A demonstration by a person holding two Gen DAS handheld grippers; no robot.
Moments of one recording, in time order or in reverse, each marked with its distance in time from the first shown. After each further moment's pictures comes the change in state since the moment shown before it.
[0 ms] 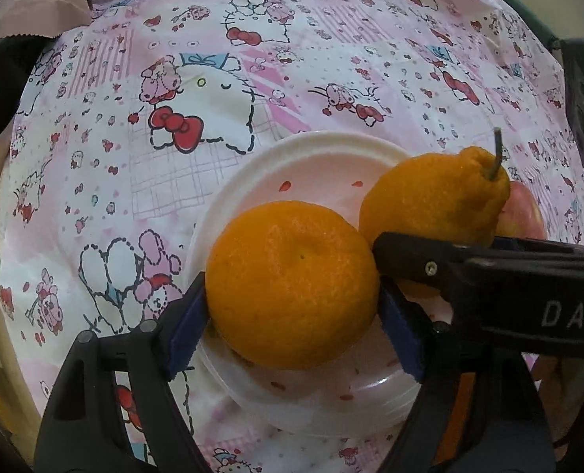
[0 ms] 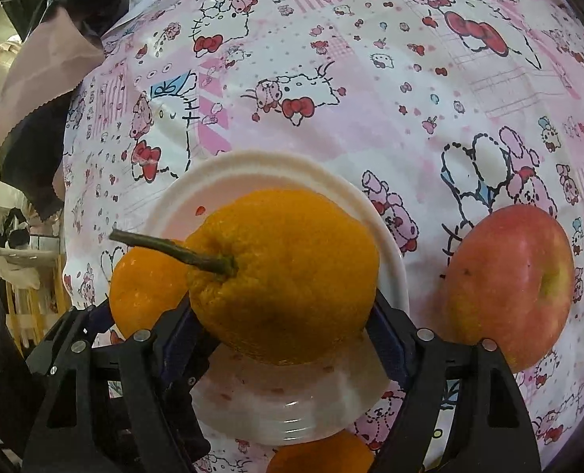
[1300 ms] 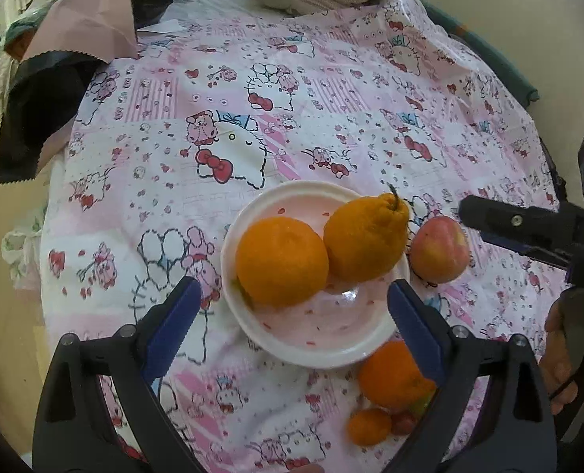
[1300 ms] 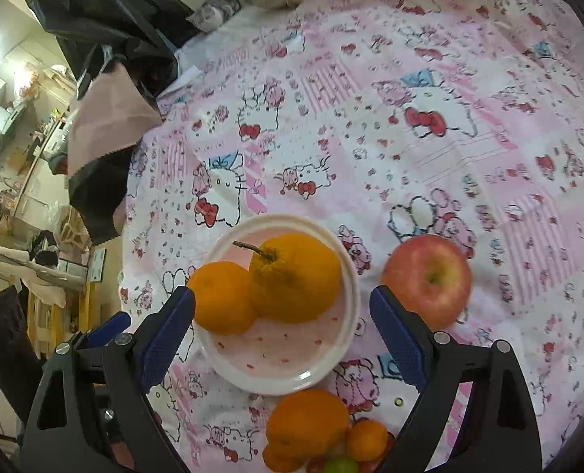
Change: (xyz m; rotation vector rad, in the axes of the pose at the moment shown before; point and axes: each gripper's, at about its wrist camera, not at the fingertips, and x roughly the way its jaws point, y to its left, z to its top) left arm -0.109 0.004 -0.037 -0.094 -0.186 -0.050; right arm -0.128 -0.014 -0.035 -0.038 -0.255 0.097
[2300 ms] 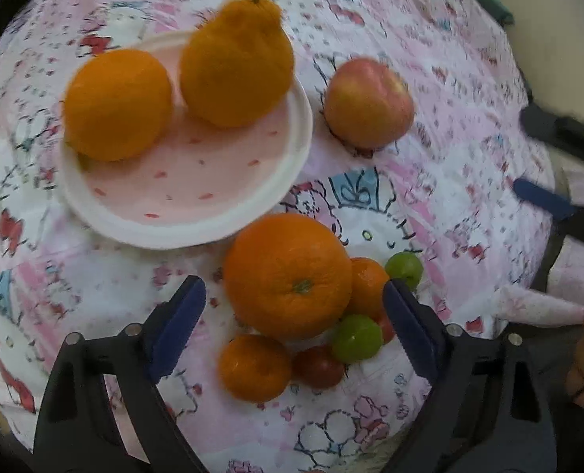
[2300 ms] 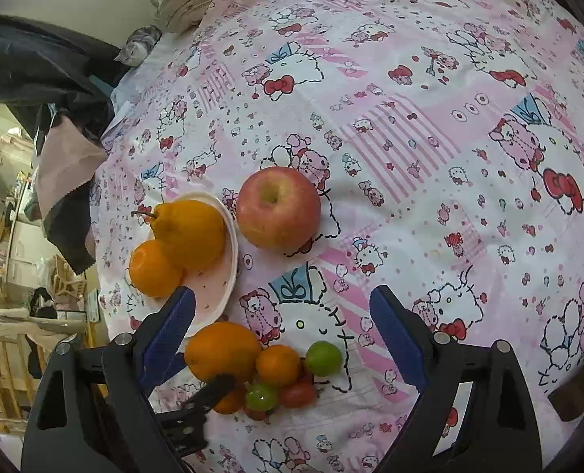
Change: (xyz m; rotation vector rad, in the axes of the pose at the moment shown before) left arm 0.076 -0.096 -0.088 0.077 0.305 -0.118; right arm -0.054 -0.097 -0.063 0.223 0.007 -0.090
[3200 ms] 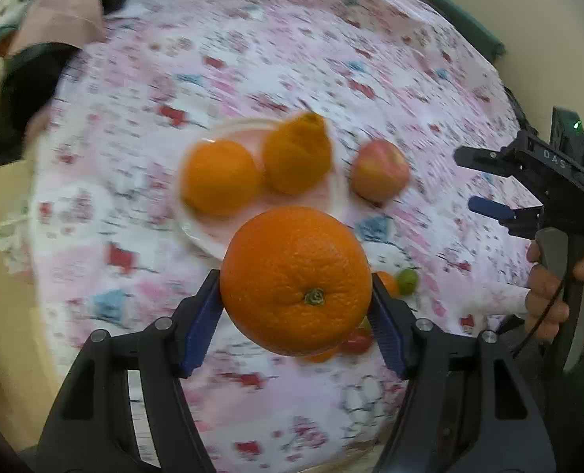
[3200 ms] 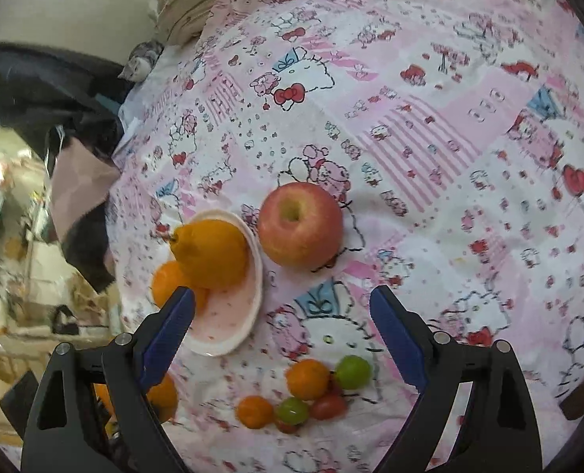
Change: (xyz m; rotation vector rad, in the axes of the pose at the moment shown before) left arm -0.128 0.041 -0.006 -0.005 -0.183 0.083; right arm 0.009 0.001 0.022 0.120 -0.006 0.106
